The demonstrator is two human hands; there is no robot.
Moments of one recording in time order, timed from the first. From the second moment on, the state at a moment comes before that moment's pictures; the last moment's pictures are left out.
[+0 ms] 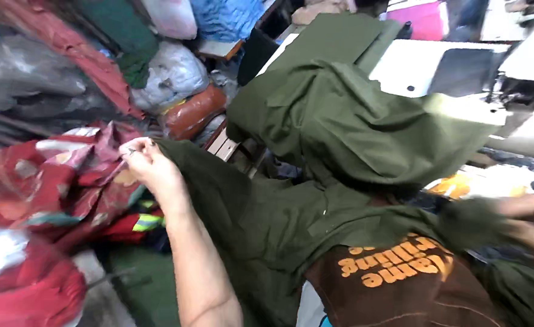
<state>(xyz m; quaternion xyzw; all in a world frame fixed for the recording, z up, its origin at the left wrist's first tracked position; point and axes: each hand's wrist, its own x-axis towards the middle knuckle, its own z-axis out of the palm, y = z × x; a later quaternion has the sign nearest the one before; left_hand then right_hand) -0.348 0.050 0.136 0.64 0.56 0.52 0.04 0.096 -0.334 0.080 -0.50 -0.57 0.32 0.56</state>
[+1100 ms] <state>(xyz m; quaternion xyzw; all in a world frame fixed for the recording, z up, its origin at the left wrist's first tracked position) -0.097 -0.112 0.026 0.80 -0.04 0.14 0.59 0.103 -0.335 0.055 -0.53 -0.41 0.41 0.62</state>
